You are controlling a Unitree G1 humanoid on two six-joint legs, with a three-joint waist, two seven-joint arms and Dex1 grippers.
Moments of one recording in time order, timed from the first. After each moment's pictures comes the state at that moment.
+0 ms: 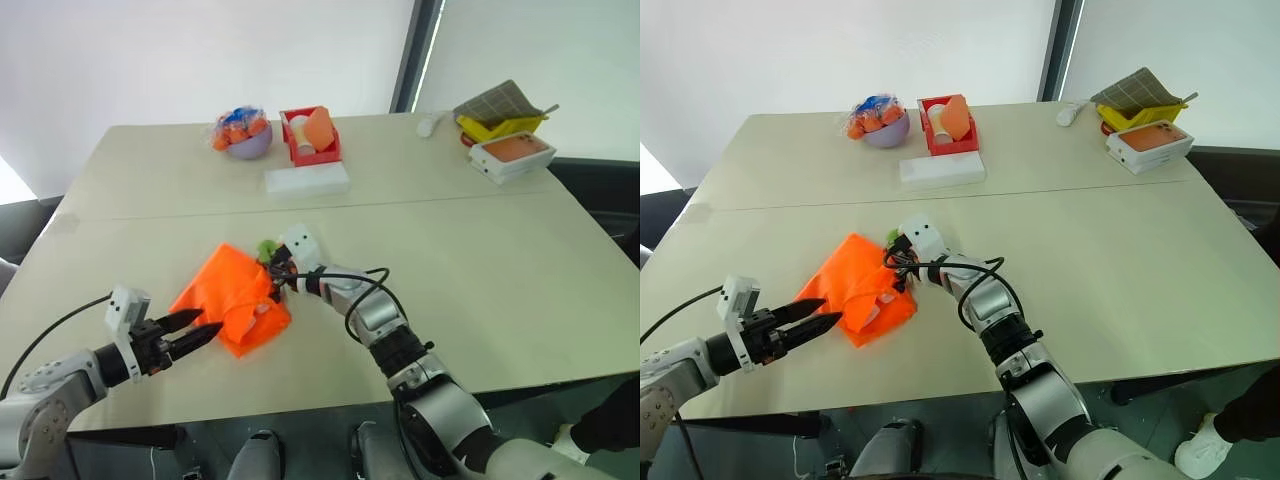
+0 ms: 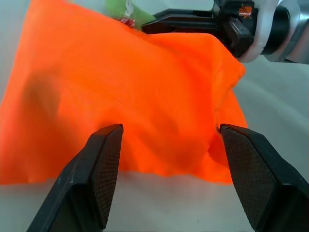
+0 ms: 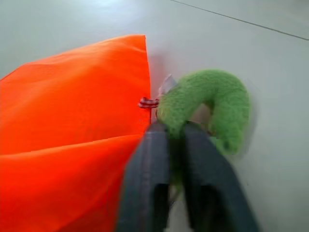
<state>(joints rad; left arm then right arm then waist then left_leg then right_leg) 0.17 0.69 0.37 -0.30 -0.75 0.68 -0.83 -0.70 0.10 0.27 0.49 0.06 0.39 0.46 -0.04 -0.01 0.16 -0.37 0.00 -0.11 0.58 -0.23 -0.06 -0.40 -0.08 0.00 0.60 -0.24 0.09</state>
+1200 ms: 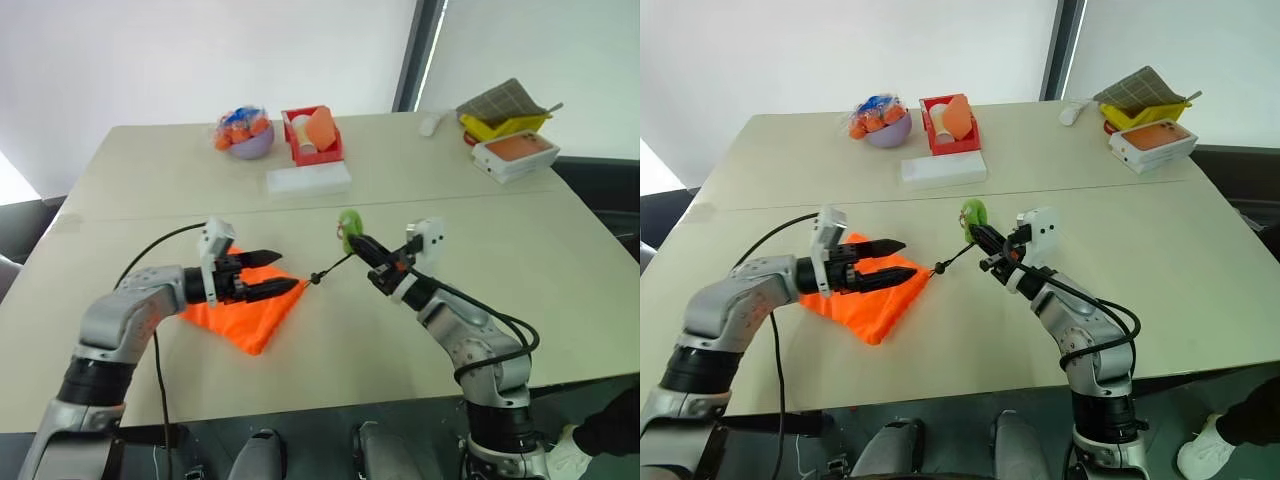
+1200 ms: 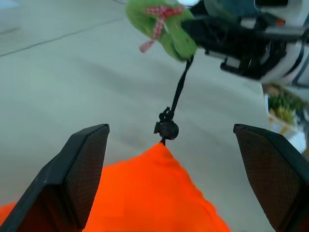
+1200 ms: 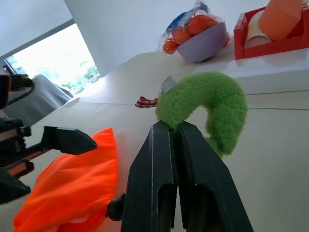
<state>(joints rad) -0.44 0.61 -0.08 -0.03 -0.58 0.60 -1.01 -0.25 -0.13 -0.04 -0.35 0.50 0.62 0.44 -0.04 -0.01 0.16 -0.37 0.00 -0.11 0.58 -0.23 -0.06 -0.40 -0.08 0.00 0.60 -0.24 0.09</state>
